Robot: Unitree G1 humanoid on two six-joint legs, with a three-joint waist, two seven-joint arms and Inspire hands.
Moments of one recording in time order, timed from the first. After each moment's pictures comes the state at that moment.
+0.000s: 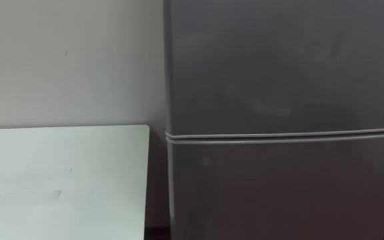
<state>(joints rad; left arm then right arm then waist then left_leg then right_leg) 0.26 0.21 0.19 1.15 -0.32 0.03 0.06 0.26 -0.28 -0.51 0.08 0.39 -0.02 -0.67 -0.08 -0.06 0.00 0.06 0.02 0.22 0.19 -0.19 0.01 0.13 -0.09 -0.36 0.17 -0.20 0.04</state>
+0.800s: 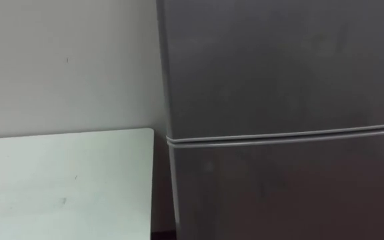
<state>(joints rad) 0.29 0.15 0.17 1.08 -0.33 0.04 0.07 0.30 -0.18 -0.28 0.81 0.43 -0.02 -0.54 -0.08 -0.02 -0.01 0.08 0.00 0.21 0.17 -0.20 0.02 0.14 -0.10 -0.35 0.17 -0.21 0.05</state>
